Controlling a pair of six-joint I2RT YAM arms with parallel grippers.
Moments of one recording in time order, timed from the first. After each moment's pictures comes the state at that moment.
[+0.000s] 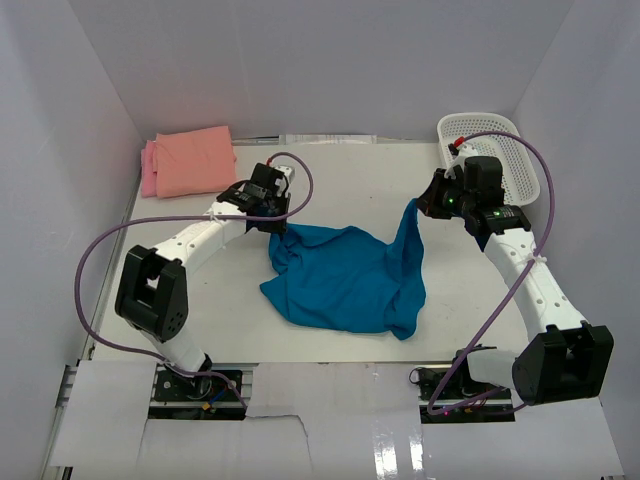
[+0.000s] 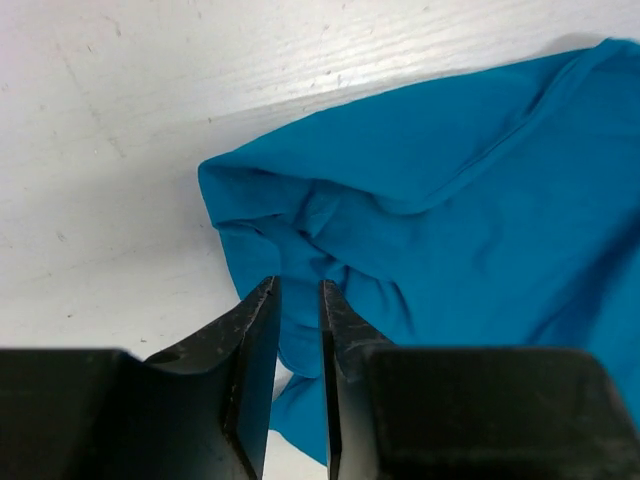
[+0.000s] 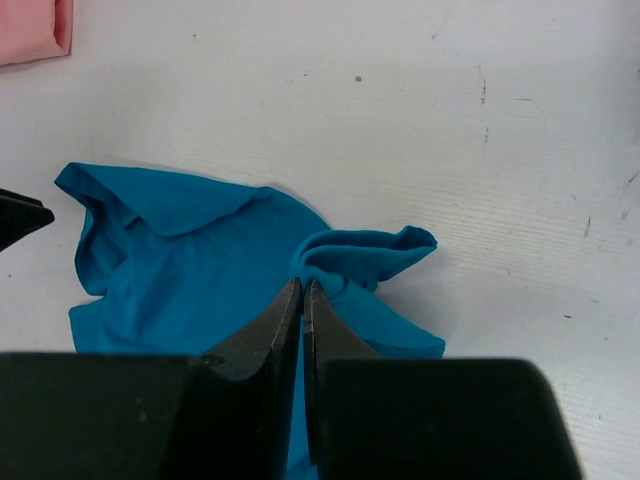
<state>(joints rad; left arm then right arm) -0.48 1.64 1.28 -0.54 -0.05 -0.21 0.17 1.24 1.10 -0.42 -0.26 0.27</state>
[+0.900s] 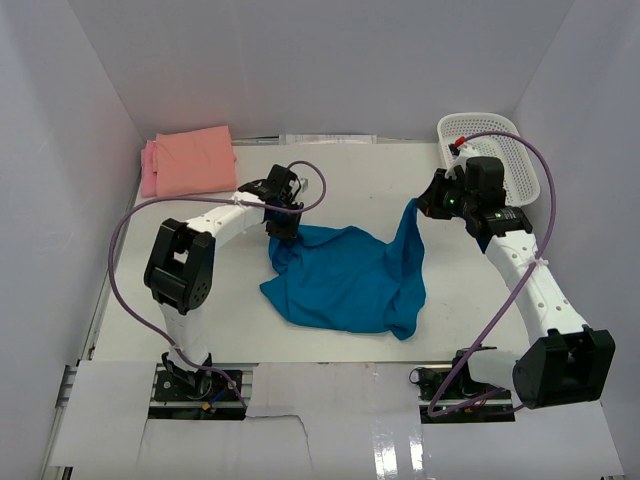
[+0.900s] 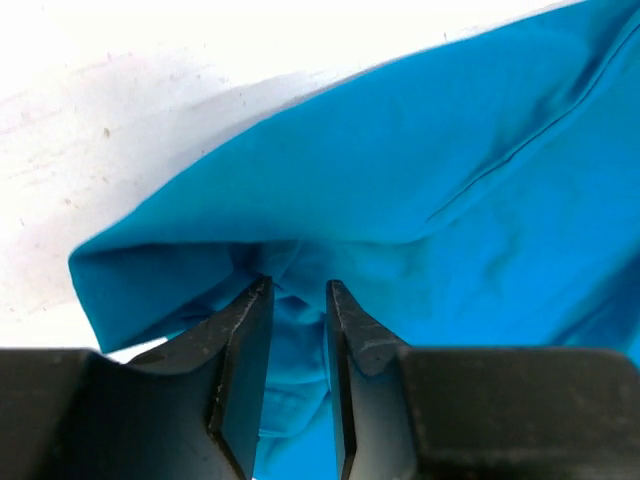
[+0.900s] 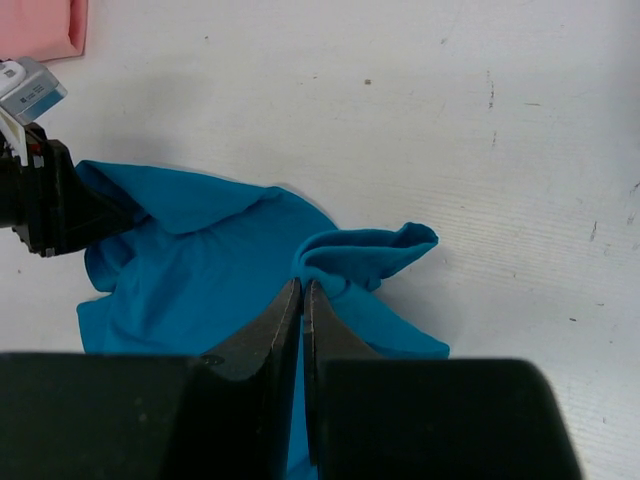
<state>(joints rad) -0.48 1.90 1.40 -0.60 0.06 -0.18 0.17 1.22 1.10 -0.42 -0.28 0.27</state>
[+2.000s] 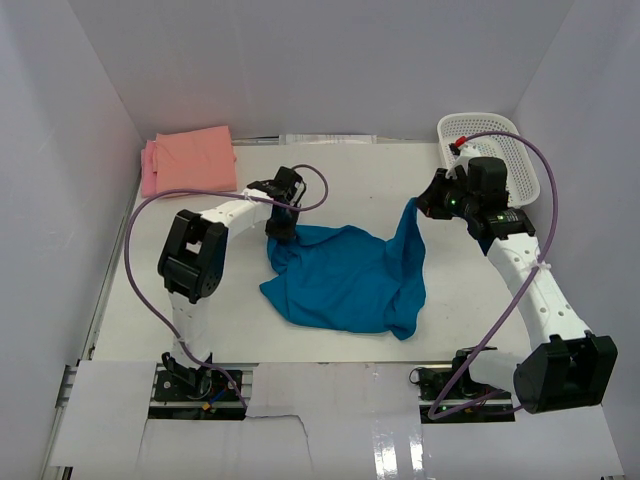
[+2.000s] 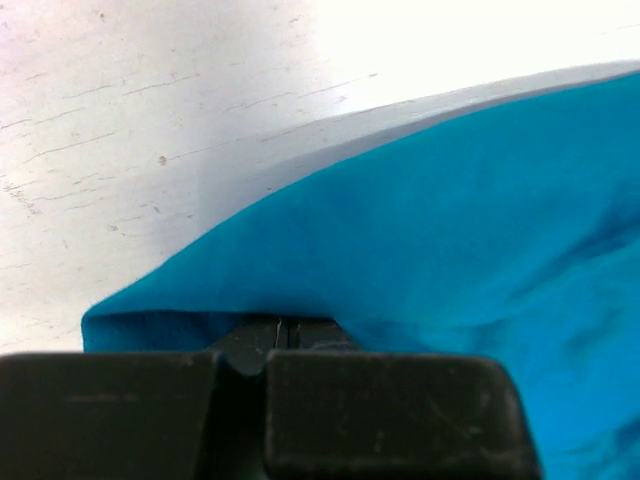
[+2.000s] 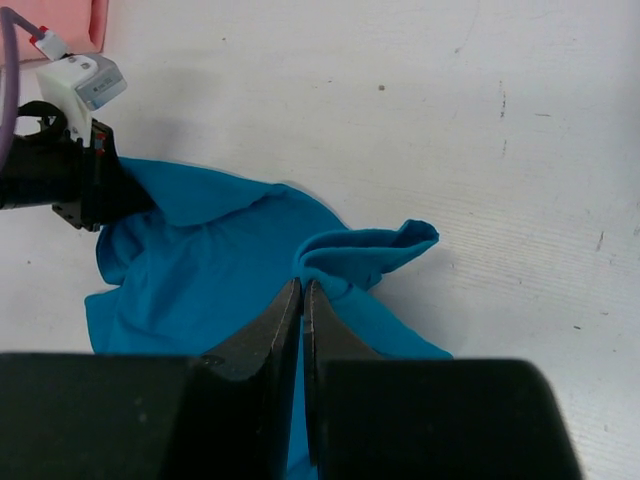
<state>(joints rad) -0.48 2.03 1.48 -0.66 -0.08 -0.18 0.17 1.20 1.10 -0.42 -0.30 0.26</state>
